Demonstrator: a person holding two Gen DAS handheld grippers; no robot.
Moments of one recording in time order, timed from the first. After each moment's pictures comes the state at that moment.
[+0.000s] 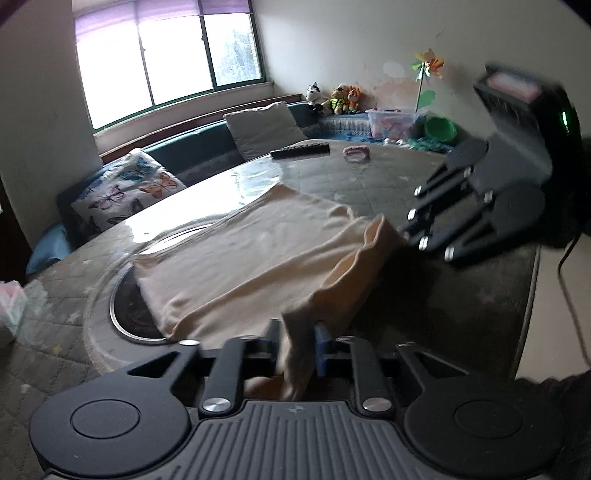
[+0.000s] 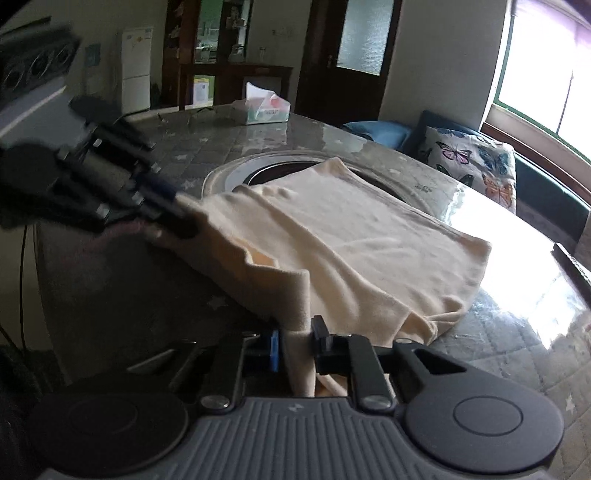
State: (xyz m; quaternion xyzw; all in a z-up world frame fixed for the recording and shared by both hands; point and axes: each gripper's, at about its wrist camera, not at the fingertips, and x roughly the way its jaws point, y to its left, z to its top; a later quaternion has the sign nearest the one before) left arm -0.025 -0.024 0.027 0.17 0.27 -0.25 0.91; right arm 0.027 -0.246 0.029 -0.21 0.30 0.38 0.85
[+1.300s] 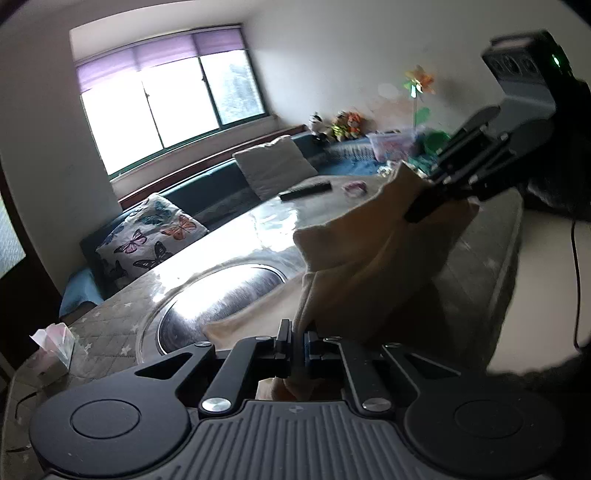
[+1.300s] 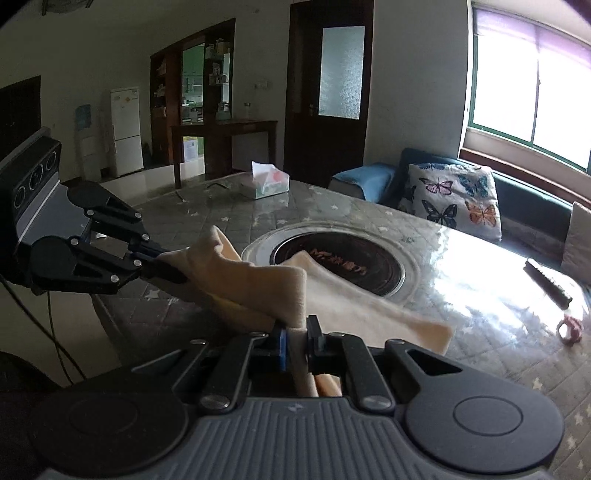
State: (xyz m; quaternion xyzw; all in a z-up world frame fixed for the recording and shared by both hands) left arm -0.078 -0.007 0.080 0.20 0.21 -0.24 0.93; right arm -0.040 -0.275 0.122 -0.13 0.25 0.38 0.88
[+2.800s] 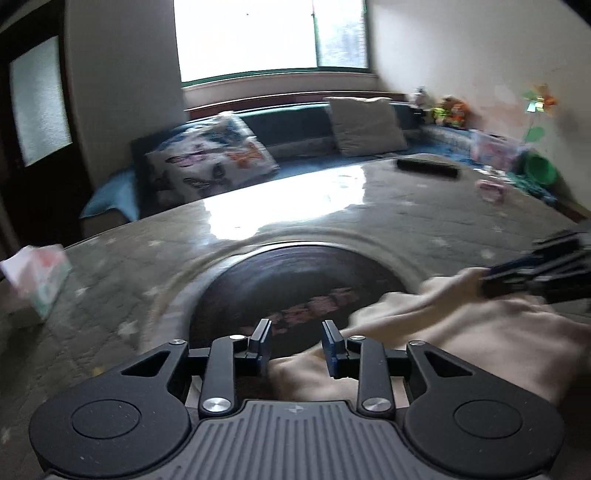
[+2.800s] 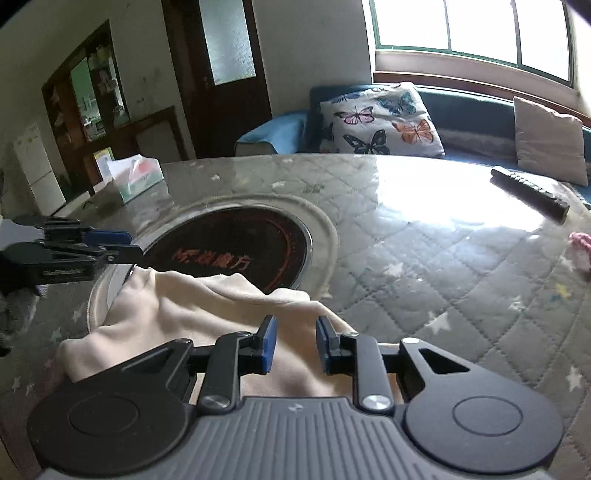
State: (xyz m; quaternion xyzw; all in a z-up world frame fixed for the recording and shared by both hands) left arm 0.123 0.014 0.042 0.08 0.31 -0.14 0.94; right arm 0.149 -0.264 0.036 -0.02 0.36 0.26 0.90
